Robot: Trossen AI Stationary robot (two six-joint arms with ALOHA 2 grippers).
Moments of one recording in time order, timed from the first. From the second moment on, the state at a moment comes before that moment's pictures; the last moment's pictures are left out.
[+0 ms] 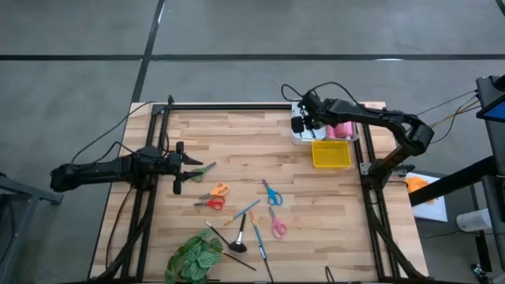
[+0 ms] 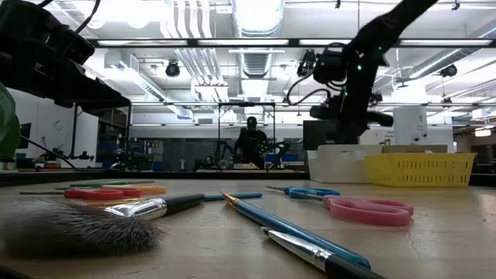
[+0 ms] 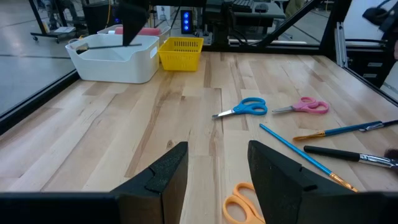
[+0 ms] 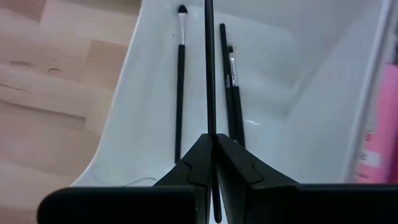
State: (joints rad) left arm 0.14 0.17 0.06 -0.14 0.09 0.02; right arm -0.64 1.56 1.00 -0.61 0.24 0.70
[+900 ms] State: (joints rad) left arm 0.14 0.17 0.06 -0.14 0.09 0.02; right arm -0.65 1.56 0.84 -0.44 0.18 0.81
